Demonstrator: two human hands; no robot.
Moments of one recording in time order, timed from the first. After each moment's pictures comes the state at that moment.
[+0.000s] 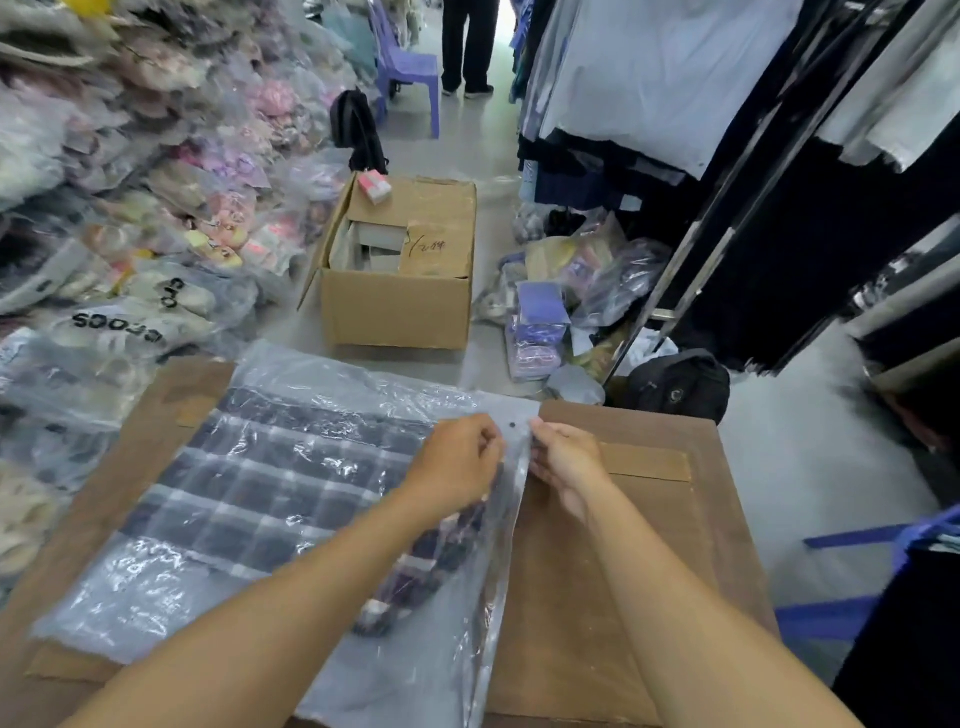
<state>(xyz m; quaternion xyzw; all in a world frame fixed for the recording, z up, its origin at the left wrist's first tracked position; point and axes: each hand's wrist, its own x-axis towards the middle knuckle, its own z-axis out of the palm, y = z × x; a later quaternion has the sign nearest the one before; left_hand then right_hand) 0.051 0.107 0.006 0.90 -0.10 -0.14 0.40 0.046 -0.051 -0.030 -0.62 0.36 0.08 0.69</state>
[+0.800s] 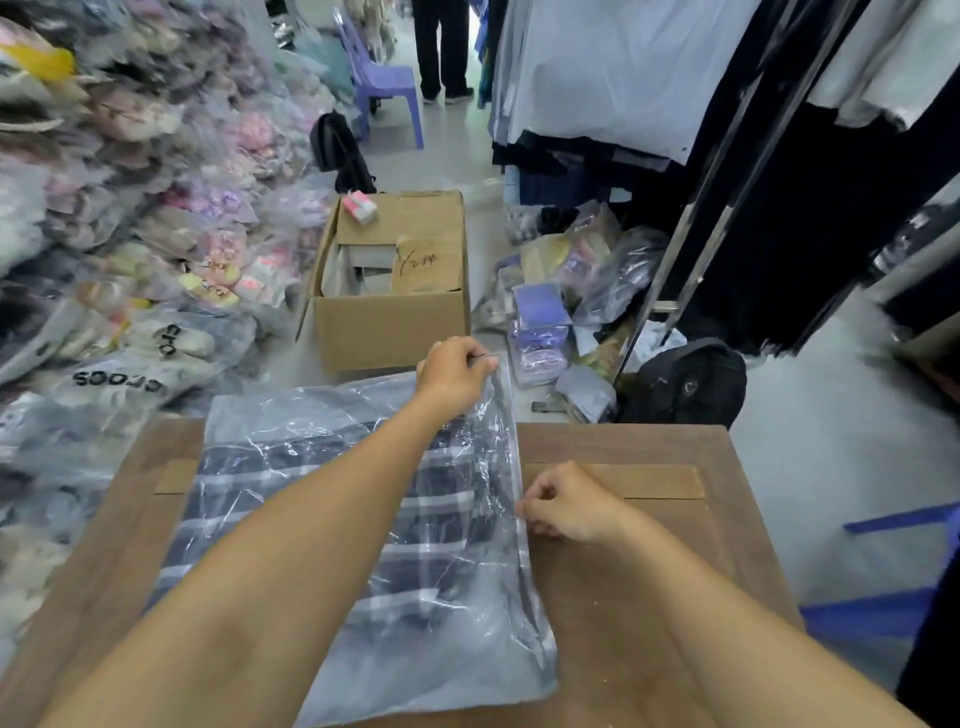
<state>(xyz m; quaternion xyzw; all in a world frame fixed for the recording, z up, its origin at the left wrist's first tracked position) 0.189 0.057 0.011 0.92 -0.07 -0.09 0.38 0.044 -0.089 -0.020 -0.85 0.12 0.28 0.43</state>
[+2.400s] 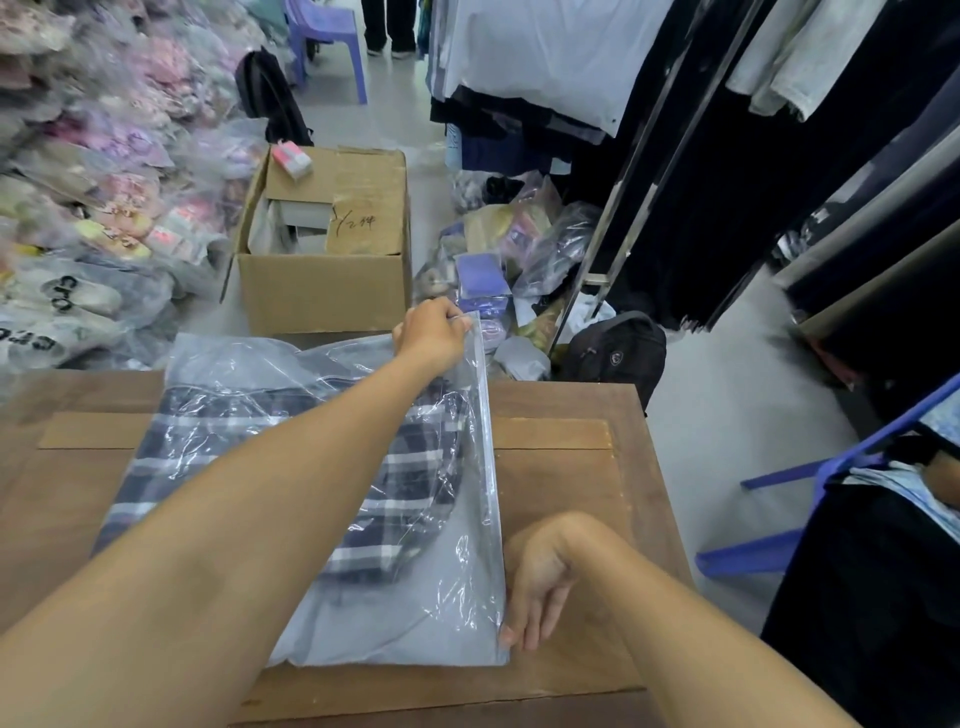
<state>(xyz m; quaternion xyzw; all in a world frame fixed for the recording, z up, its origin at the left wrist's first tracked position) 0.162 -0.008 0.017 0.92 -0.02 -0.11 0.38 -0.034 -0.114 -0.023 -0.63 0.07 0.71 0.30</state>
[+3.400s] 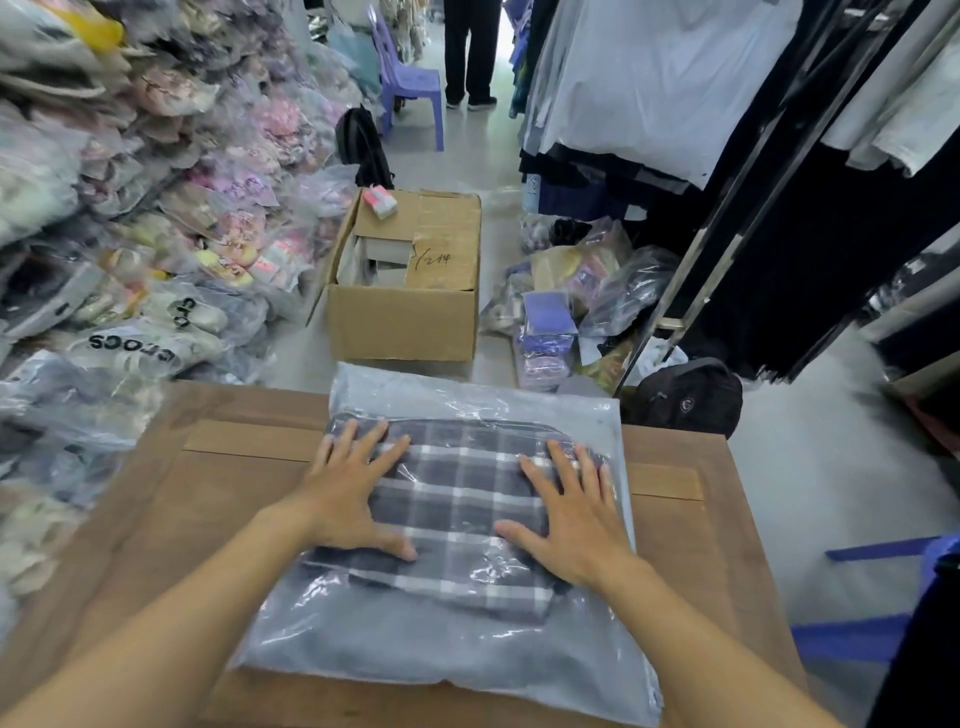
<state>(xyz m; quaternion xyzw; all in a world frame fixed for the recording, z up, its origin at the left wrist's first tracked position) 0.077 0.227 -0.019 0.94 -0.21 -0.28 0.06 -0.003 -0.069 -0.040 -0.98 0.00 0.16 0.11</state>
